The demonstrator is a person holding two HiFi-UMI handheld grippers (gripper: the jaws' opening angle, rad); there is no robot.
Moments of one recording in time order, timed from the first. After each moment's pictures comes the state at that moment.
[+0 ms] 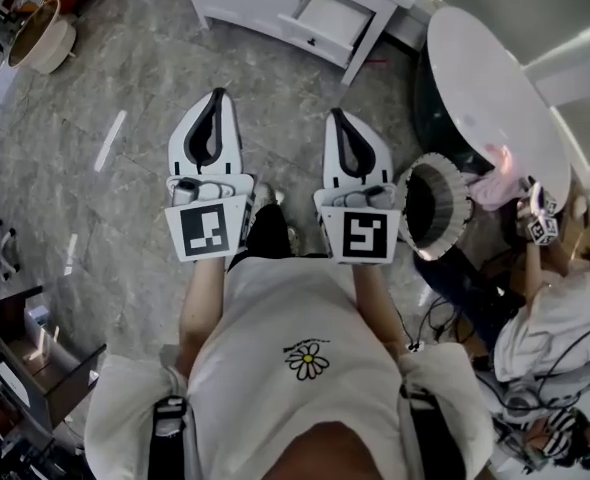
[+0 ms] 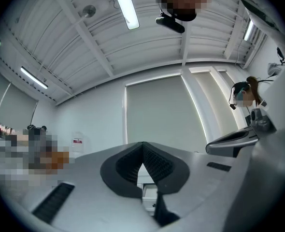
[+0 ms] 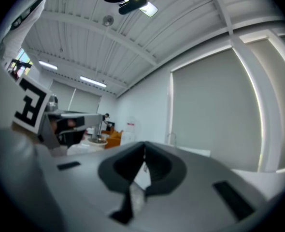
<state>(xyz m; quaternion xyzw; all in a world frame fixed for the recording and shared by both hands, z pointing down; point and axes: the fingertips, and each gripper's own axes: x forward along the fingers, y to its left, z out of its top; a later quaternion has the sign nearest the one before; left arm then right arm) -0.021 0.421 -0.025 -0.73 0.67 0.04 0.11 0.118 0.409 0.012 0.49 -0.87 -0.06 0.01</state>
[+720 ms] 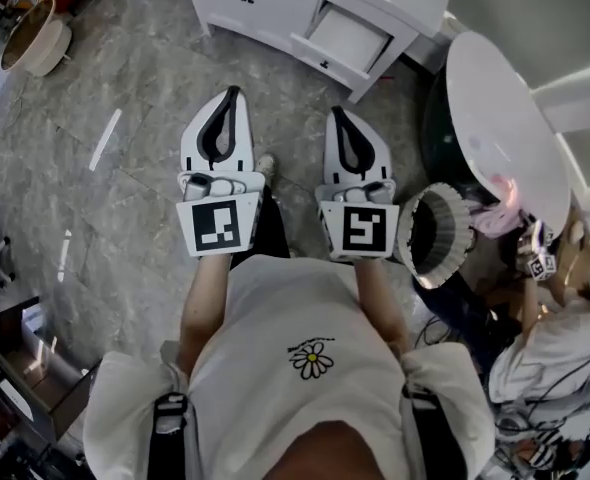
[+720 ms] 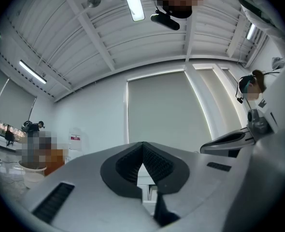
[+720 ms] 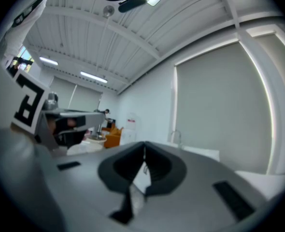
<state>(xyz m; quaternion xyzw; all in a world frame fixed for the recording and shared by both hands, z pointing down) -0.073 0.310 0.006 -0.74 0.67 0.04 0.11 0.053 0.297 0.041 0.48 -0.87 -0.07 0.03</state>
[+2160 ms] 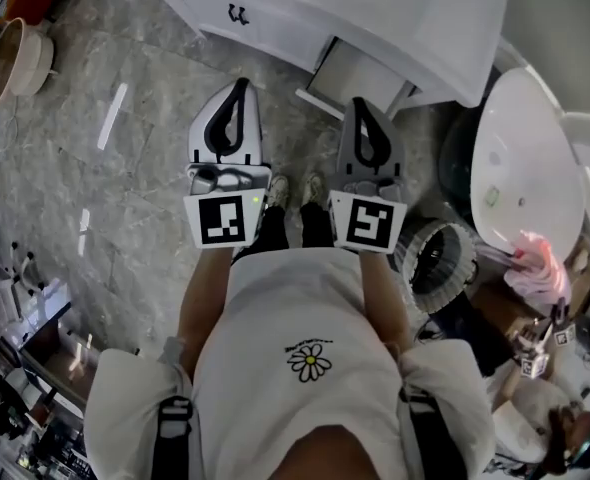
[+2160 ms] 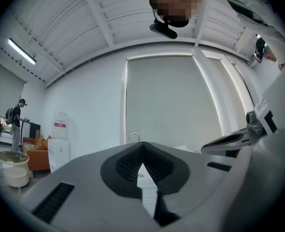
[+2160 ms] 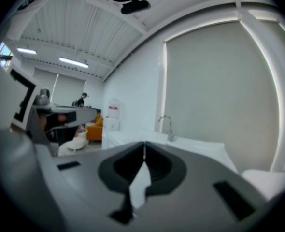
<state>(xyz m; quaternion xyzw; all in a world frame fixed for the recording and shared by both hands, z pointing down) -0.117 -0.020 0.047 -0.76 0.64 0.01 0.05 0.023 -0.029 0.084 0.54 -0.84 -0.01 0.08</state>
